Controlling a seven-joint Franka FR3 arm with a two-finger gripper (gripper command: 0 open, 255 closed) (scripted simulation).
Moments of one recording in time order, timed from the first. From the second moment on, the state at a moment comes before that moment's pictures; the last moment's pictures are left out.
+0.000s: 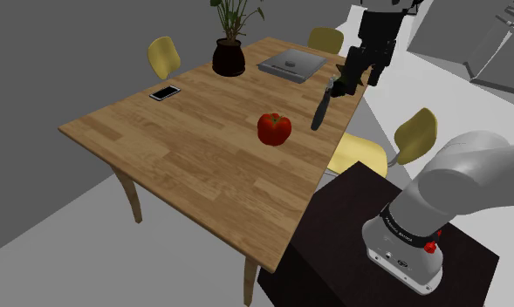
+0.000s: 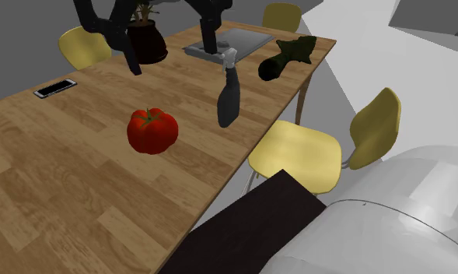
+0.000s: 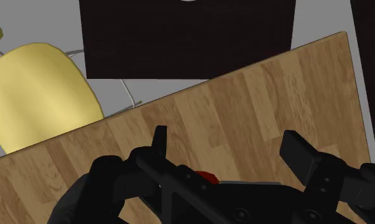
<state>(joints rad) -0.01 -0.82 0.06 -2.45 0.04 1.49 0.07</state>
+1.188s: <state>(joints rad) -0.32 -0.56 0.29 -2.69 -0.11 2.28 0.68</state>
